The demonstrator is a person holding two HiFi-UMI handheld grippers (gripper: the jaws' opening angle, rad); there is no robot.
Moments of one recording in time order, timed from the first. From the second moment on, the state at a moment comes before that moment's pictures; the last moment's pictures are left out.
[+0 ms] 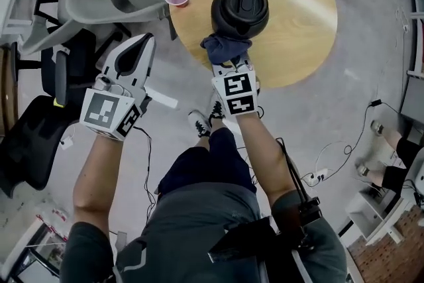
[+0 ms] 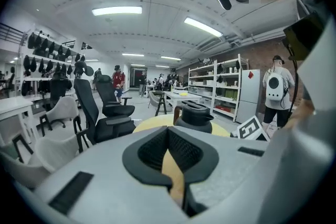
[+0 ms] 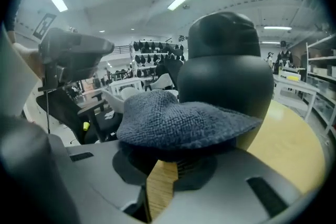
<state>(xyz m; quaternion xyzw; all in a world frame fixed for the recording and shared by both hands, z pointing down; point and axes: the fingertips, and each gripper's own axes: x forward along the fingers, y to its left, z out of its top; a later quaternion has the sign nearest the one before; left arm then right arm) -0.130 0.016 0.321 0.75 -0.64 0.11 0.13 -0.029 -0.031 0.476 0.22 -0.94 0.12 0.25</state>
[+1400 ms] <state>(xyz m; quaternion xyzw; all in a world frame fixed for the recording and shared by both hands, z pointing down) -0.110 -0.155 0.311 0.94 -0.32 0.14 0.00 -0.043 -0.047 0.356 0.41 -0.90 0.09 0.13</state>
